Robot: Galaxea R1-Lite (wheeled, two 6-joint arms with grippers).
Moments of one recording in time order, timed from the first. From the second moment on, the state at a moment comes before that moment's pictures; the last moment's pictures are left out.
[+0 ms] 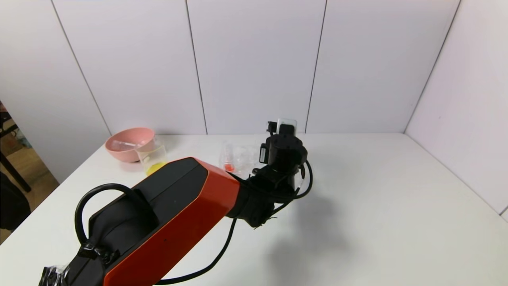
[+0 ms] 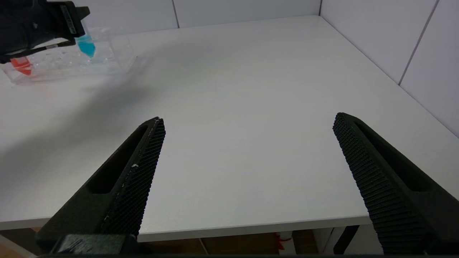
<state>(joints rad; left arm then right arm) -0.82 2.48 -1.66 -0.84 0.62 0.00 0.00 0.00 0.00 0.00 -0.04 0.09</state>
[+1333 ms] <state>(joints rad) -0.75 2.12 -1.52 -0.75 0.64 0.07 0.00 0.00 0.00 0.00 -0.04 0.09</state>
